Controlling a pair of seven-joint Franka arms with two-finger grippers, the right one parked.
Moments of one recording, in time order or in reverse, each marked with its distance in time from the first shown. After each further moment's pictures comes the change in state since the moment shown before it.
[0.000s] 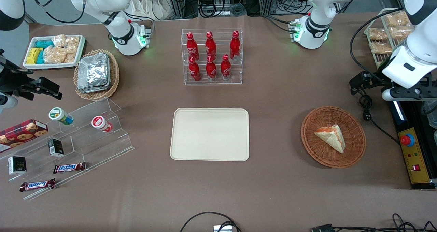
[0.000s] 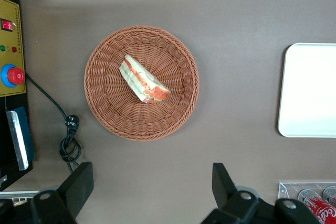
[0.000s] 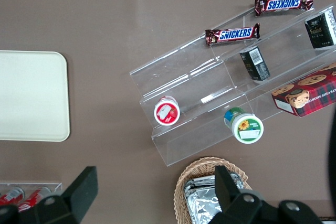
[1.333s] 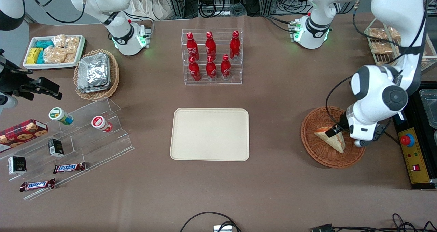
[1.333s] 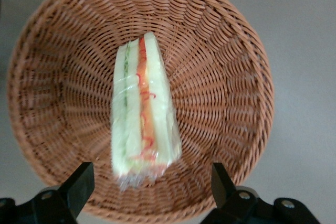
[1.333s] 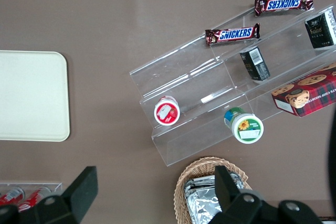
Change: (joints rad) arm 0.003 0.337 0.049 -0.360 0.009 0.650 -0.588
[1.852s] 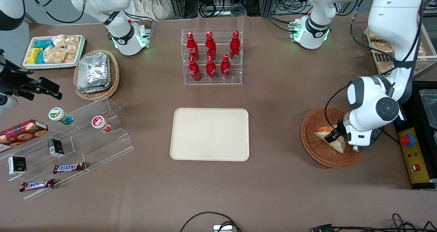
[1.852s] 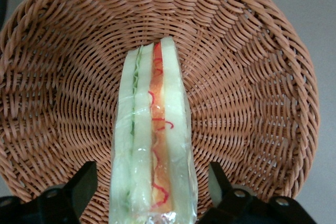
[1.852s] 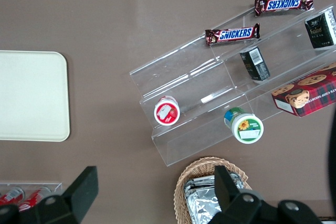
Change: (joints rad) arm -0.011 0.072 0.034 0.009 0.000 0.041 -0.043
